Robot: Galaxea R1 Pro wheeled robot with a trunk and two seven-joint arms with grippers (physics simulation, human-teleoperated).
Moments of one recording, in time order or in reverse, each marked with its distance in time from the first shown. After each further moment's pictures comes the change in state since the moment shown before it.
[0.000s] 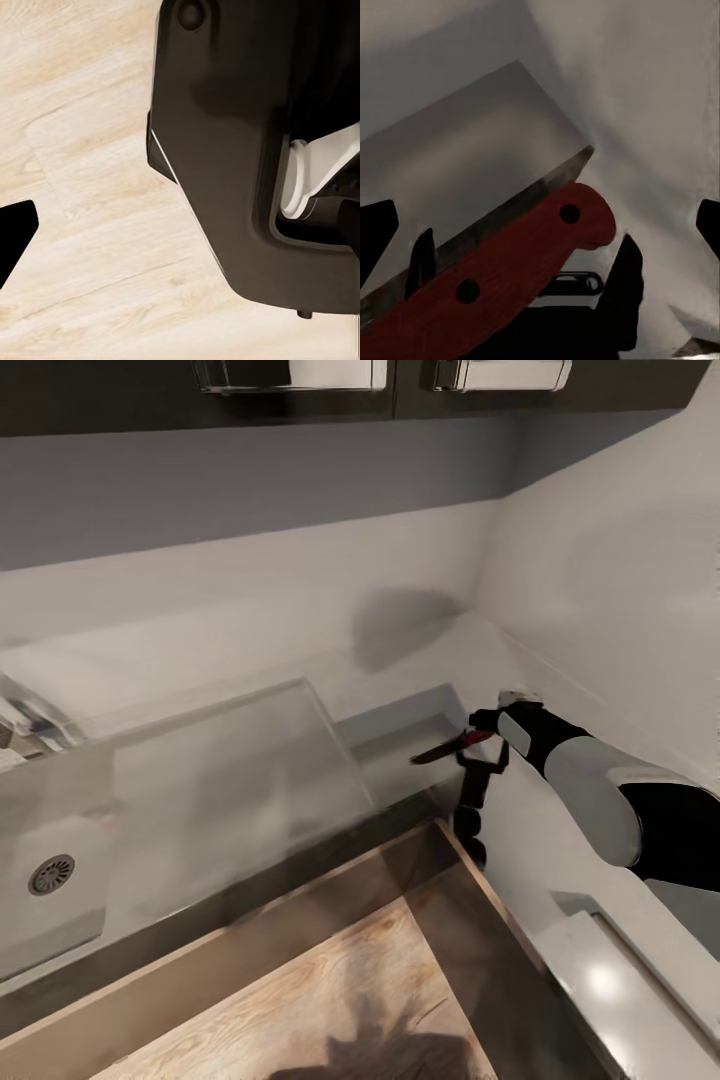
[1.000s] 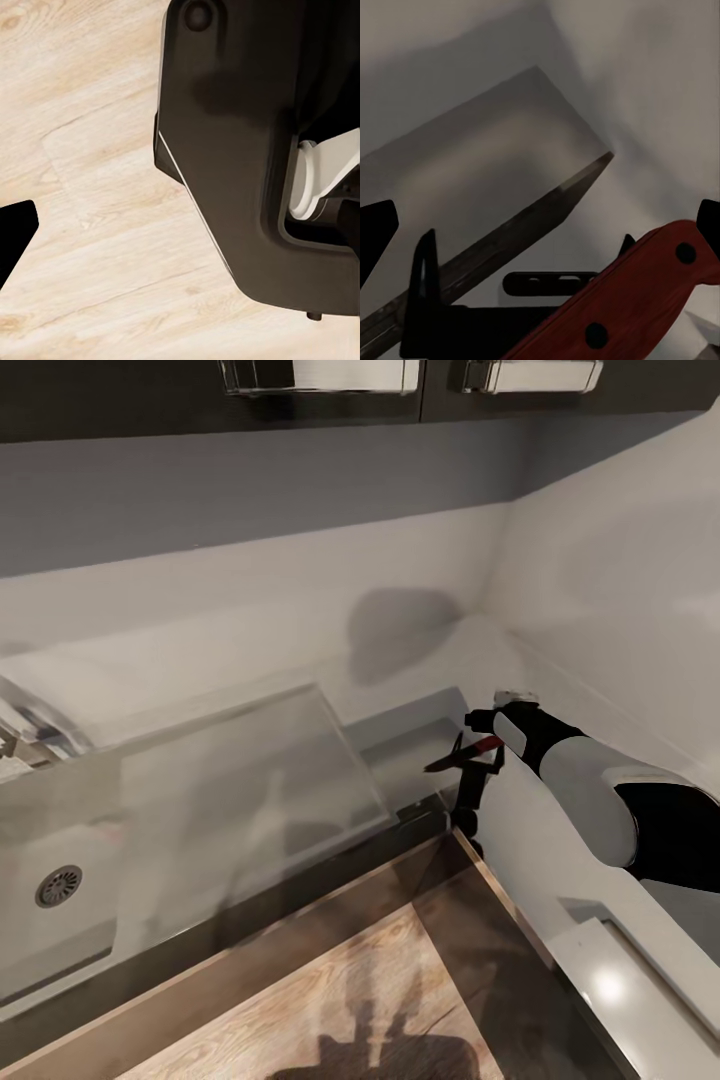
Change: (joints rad) left arm 0.000 0.013 0.002 0.000 0.000 -0.001 0.001; right arm 0.000 0.013 0.000 0.000 -0.001 0.000 0.001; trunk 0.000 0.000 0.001
